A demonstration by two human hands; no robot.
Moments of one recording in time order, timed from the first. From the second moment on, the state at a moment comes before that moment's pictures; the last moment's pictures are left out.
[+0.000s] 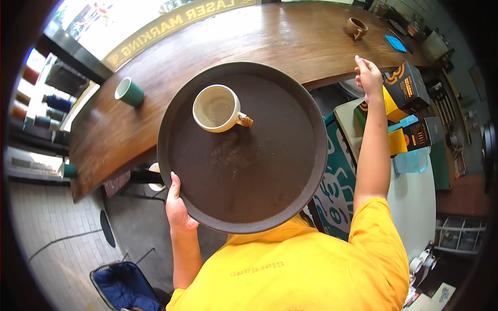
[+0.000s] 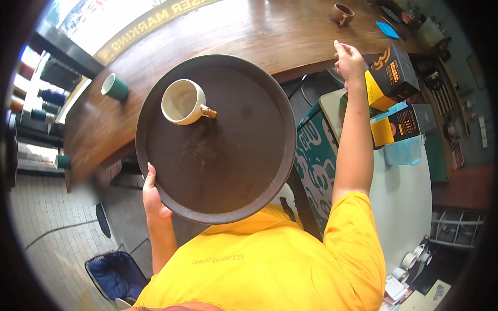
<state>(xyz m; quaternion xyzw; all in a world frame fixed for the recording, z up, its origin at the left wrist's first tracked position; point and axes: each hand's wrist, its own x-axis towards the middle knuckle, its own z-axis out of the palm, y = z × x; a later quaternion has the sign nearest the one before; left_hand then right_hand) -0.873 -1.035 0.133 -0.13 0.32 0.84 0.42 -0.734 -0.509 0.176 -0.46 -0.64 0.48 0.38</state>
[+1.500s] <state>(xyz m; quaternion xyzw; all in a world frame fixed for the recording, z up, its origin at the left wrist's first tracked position) -0.654 -1.164 0.083 -0.31 0.29 0.91 -0.03 -0.814 -0.641 0.198 -0.22 -0.57 0.78 0.15</state>
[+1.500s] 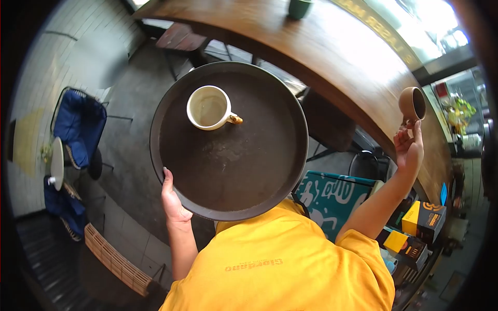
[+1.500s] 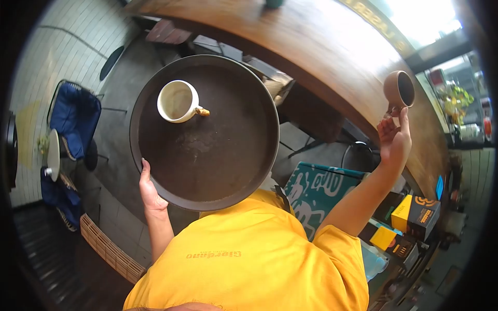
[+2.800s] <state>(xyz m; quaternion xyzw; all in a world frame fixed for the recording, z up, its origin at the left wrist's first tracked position) -0.674 -1.448 -0.011 -0.47 0.21 0.76 -0.39 -1.214 -1.315 -0.310 -0.31 -0.52 0.75 -0.29</state>
